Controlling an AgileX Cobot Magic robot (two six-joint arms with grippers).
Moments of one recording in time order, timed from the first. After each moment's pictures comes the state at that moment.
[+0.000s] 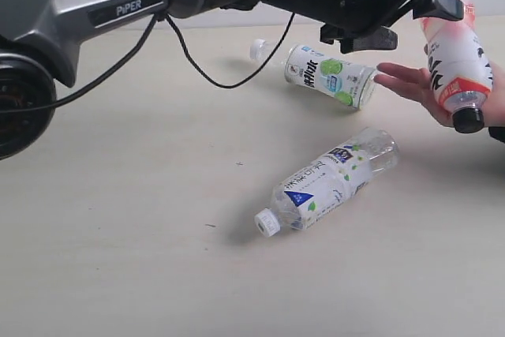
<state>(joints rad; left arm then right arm) -0.73 2.41 -2.16 -1.15 0.74 0.41 0.23 0.00 -0.01 0.05 0.32 -0.08</state>
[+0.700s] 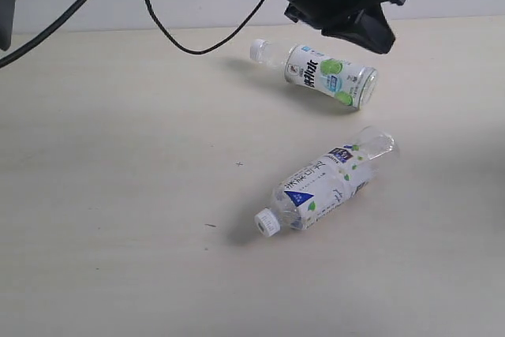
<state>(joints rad) -0.70 2.29 -2.16 -0.77 1.07 0.40 0.23 0.00 -0.01 0.05 0.32 -0.08</state>
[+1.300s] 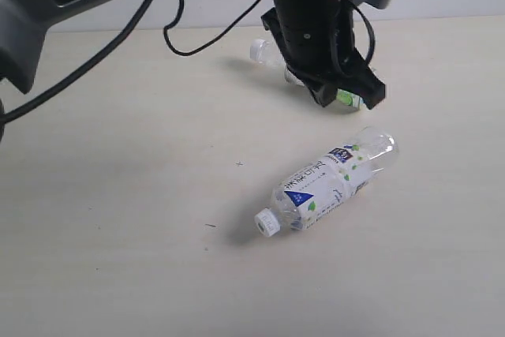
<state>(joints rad) -0.89 2.28 -2.16 -0.06 1.22 0.15 0.23 0.00 -0.01 0.05 0.32 -0.08</state>
